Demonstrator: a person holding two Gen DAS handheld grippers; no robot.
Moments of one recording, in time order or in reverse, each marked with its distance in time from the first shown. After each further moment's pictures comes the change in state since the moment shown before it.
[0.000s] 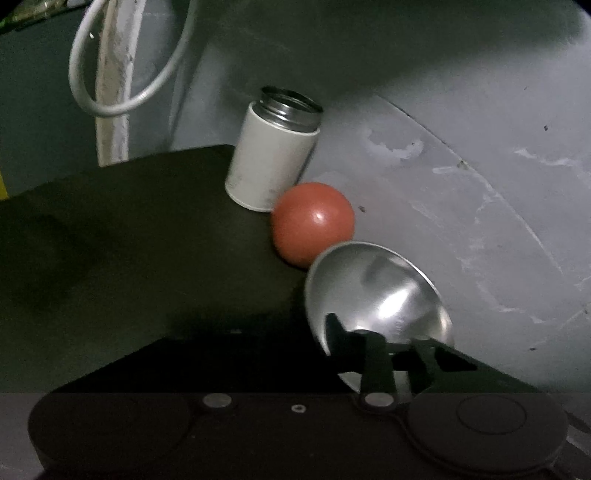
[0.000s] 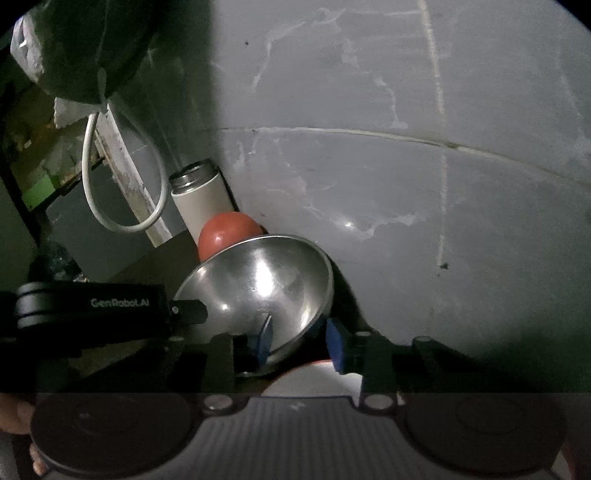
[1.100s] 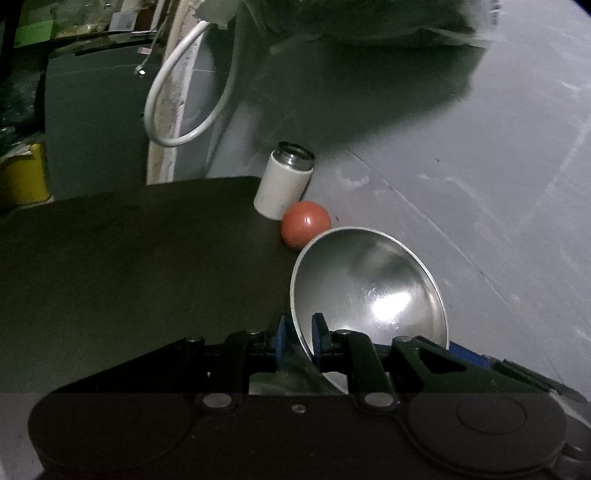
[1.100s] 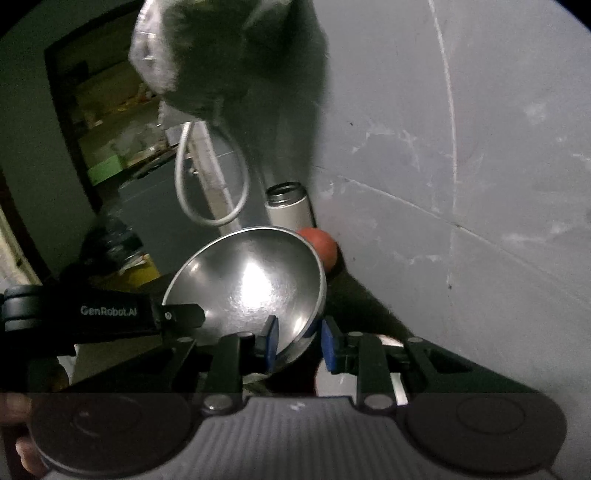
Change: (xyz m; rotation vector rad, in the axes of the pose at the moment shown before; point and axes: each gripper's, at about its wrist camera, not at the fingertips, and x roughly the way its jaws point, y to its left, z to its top) left arm -0.154 -0.032 -0.073 -0.045 -0.138 0.069; right arm -0.113 0.020 -0.005 -0.160 -0.022 0.172
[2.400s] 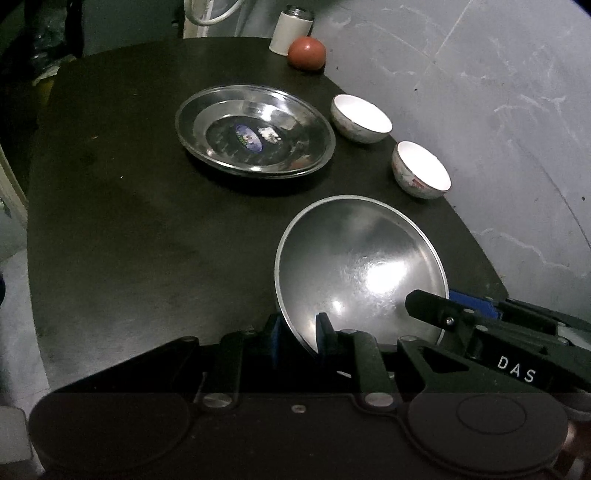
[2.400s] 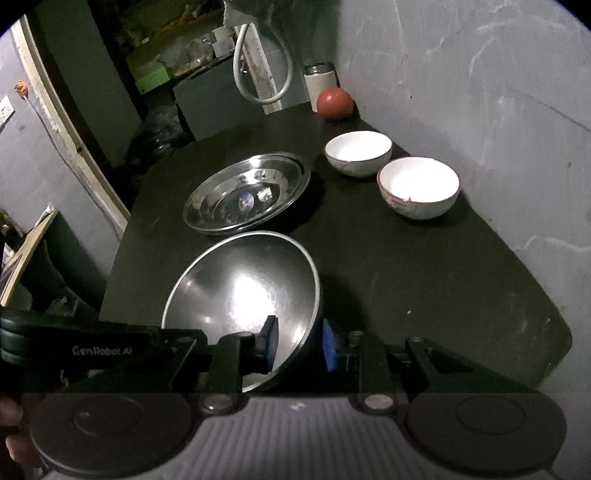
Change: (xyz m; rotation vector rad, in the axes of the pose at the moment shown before) left arm -0.094 -0.042 -0.210 -0.032 0.265 0.091; right arm -0.162 -0.032 -0.147 -0.077 0.291 0.127
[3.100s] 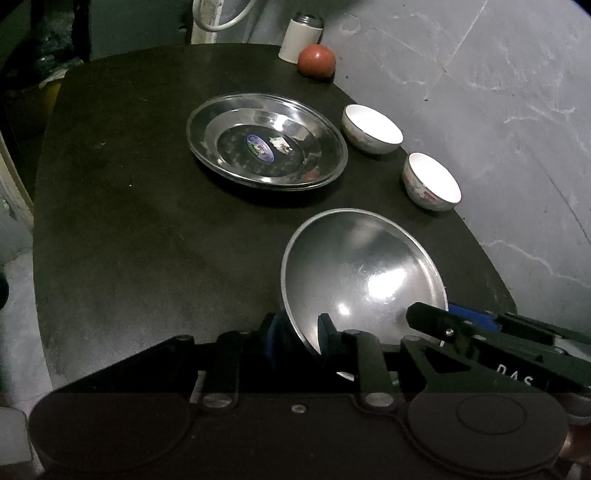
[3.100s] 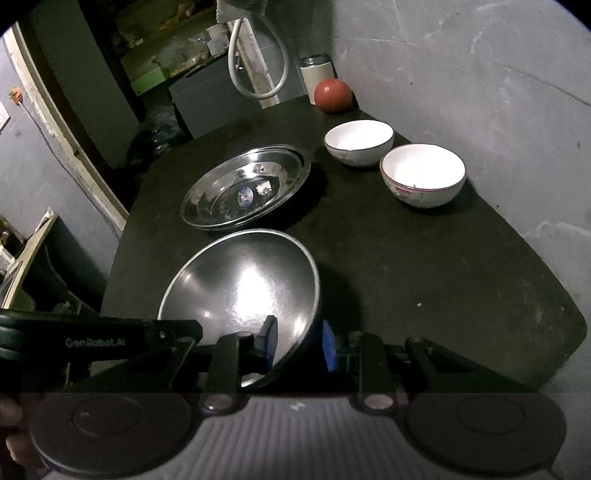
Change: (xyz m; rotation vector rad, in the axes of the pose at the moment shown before) left arm 0.001 0.007 0.005 -0.009 -0.030 0.015; right arm 0.011 -0.002 0.000 0.038 0.011 0.005
